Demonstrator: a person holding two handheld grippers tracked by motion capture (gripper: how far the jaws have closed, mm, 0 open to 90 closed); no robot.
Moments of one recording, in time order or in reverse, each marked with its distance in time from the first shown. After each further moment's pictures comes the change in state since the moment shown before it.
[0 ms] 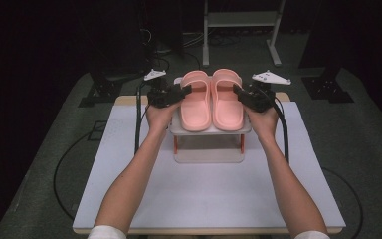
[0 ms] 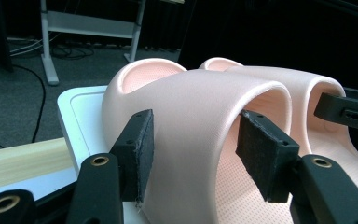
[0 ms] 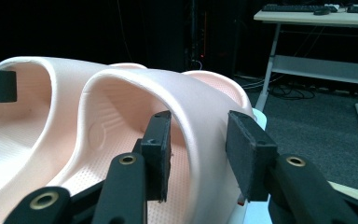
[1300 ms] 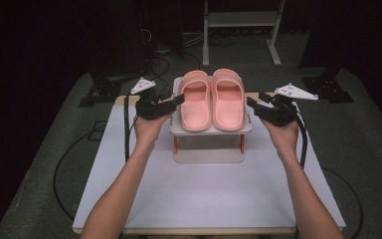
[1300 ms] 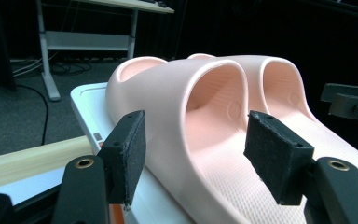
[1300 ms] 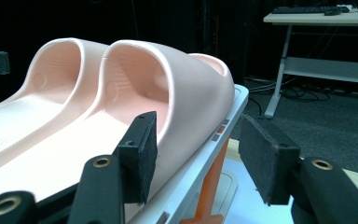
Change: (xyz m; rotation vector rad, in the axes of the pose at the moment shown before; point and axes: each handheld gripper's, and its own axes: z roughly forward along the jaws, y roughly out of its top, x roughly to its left) left arm -0.009 -0.015 -0.052 -0.040 -0.019 0.088; right arm -0.025 -0.024 -0.055 -0.028 0.070 0.015
